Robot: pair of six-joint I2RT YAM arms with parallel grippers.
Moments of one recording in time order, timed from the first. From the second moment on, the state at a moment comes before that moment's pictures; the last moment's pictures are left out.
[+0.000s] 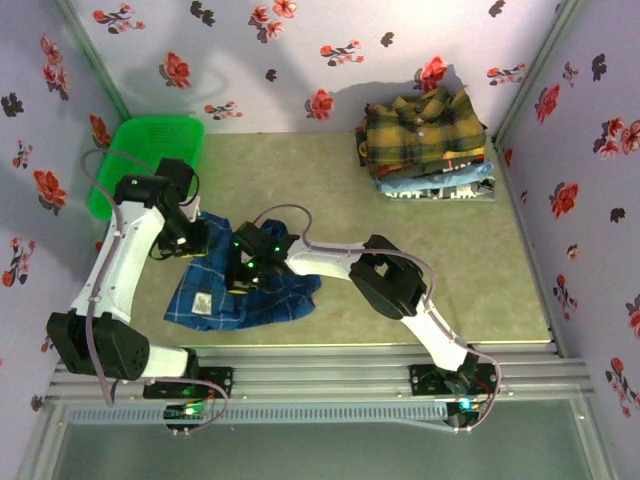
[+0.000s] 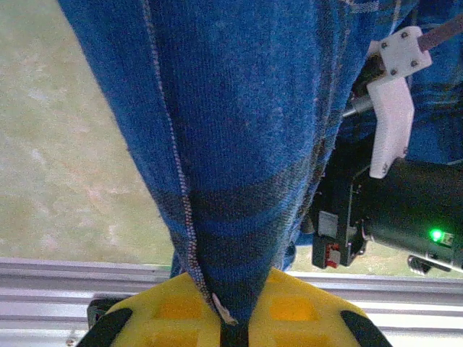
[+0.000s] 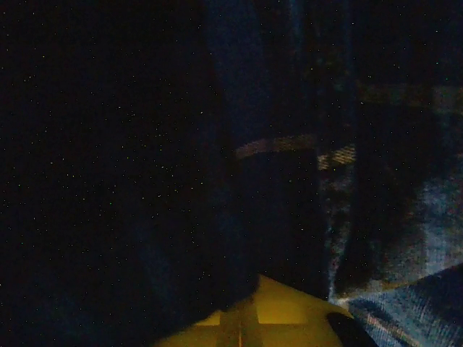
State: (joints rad) left arm -0.17 1.38 1.44 -1.50 0.03 -0.23; right arm 1.08 2.29 1.71 -0.31 -0.47 1.05
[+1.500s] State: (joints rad) left arm -0.20 1.21 1.12 -1.12 0.40 -0.57; right arm 0.84 1.99 1.48 -0.56 -0.37 0.90
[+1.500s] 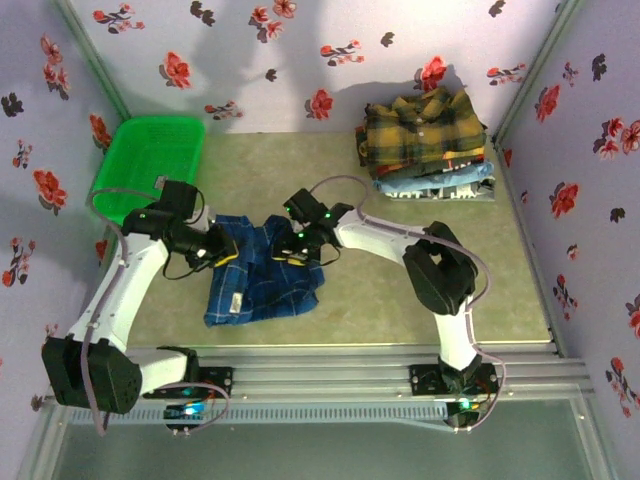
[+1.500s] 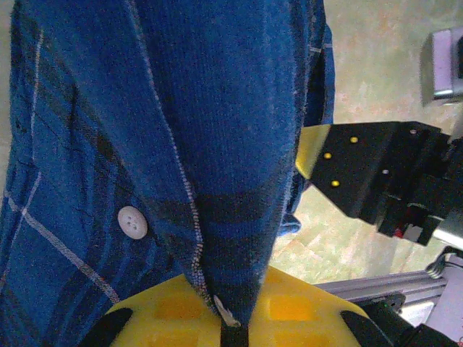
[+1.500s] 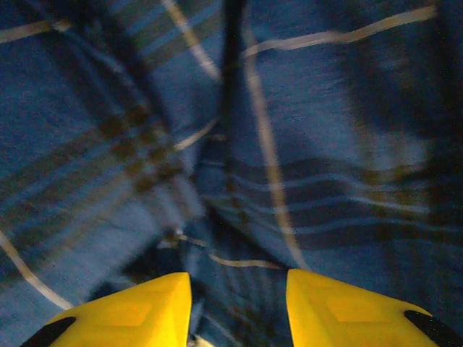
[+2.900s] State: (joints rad) left arm -0.49 1.59 1.32 -1.04 0.33 -0.67; right arm 0.74 1.91 1.21 -0.60 -0.29 0.79
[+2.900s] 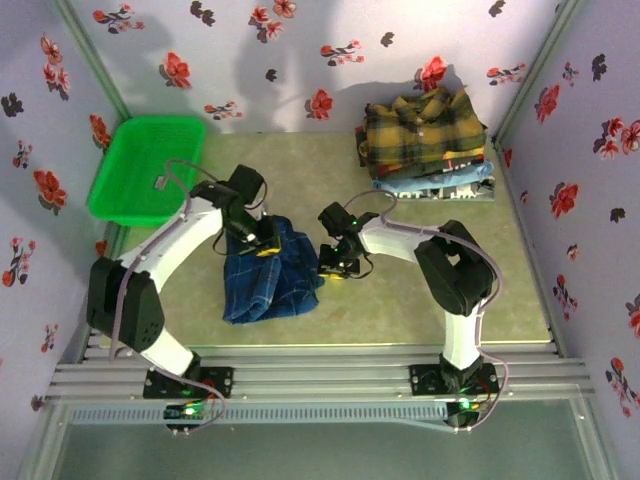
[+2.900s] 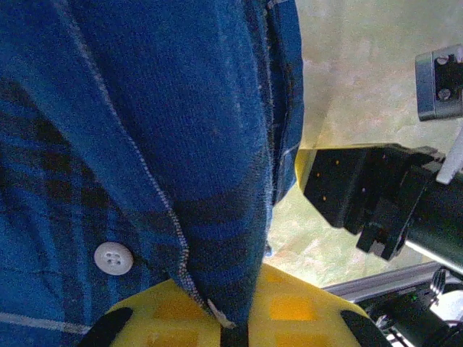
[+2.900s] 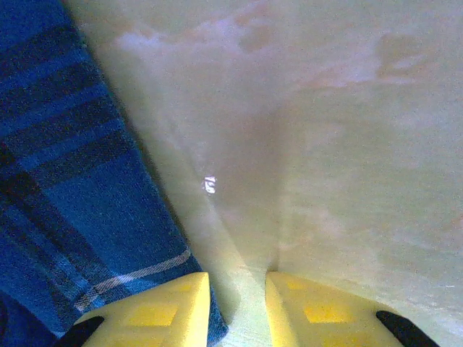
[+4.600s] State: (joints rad) left arm -0.60 1.83 1.60 -0.59 0.42 -0.98; right arm 0.53 1.35 0.93 -0.72 -0.18 0.85
